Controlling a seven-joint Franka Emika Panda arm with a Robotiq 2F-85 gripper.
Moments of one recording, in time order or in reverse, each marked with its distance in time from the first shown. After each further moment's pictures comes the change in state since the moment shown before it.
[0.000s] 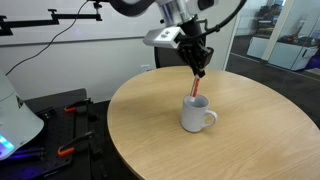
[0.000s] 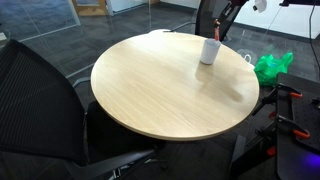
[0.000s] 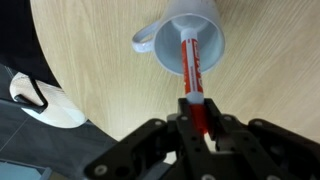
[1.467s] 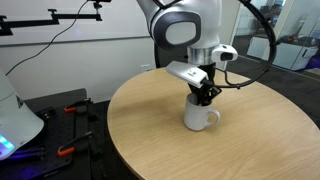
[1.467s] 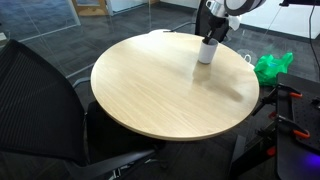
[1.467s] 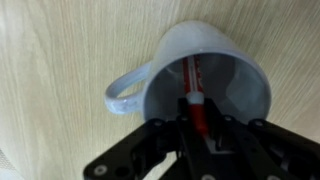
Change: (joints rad) arm 0.008 0.394 -0.013 0.335 -0.005 -0.207 0.002
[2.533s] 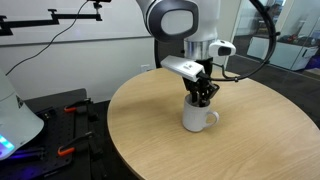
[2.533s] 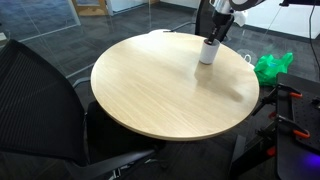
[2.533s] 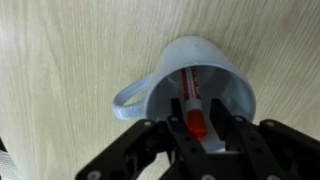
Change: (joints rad) arm 0.064 -0.066 -0.073 -0.044 0.000 -0.069 0.000
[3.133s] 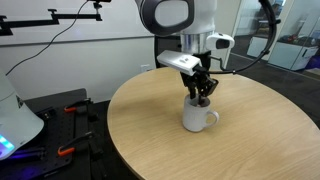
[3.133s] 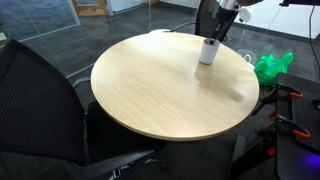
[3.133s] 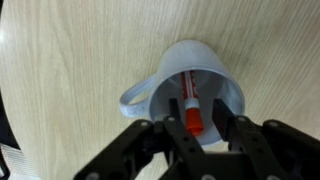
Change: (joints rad) arm 0.017 -0.065 -0.022 -0.050 0.000 0.000 0.000
